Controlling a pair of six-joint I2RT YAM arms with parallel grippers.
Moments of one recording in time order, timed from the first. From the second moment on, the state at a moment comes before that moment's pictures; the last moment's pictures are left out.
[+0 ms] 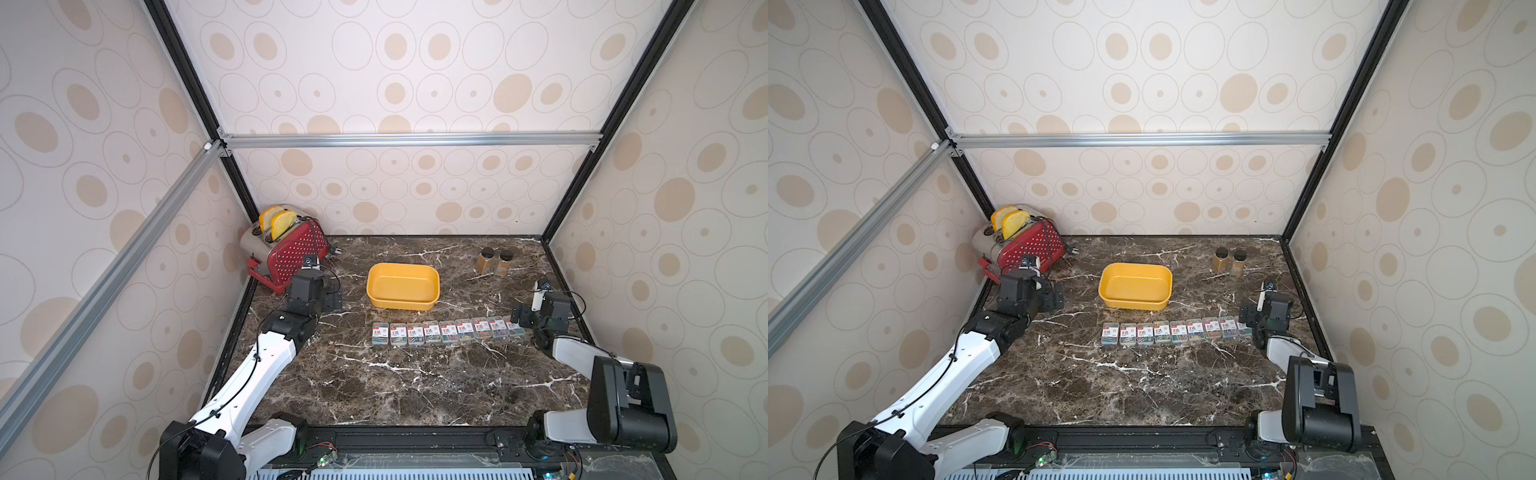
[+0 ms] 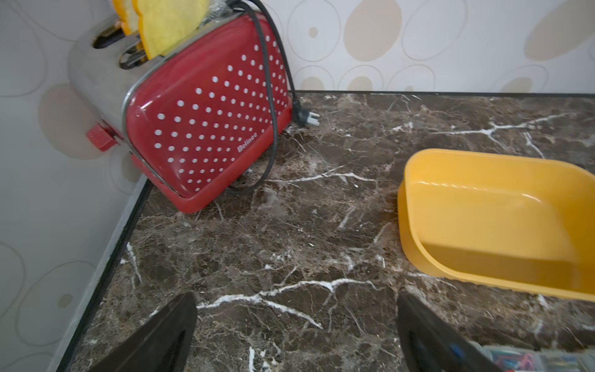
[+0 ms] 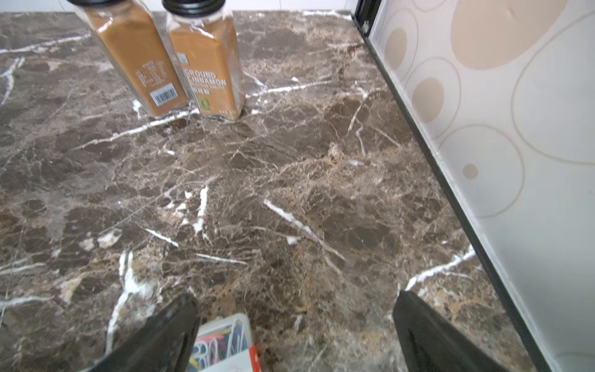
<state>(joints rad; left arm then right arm) -0.25 1.11 0.87 -0.37 -0.36 -0.16 -0.07 1.39 0.50 0.31 0.08 -0.08</state>
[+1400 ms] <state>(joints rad) 0.04 1.54 0.39 0.69 -0.22 -0.01 0.04 1.54 0.40 0.68 0.10 -0.22</state>
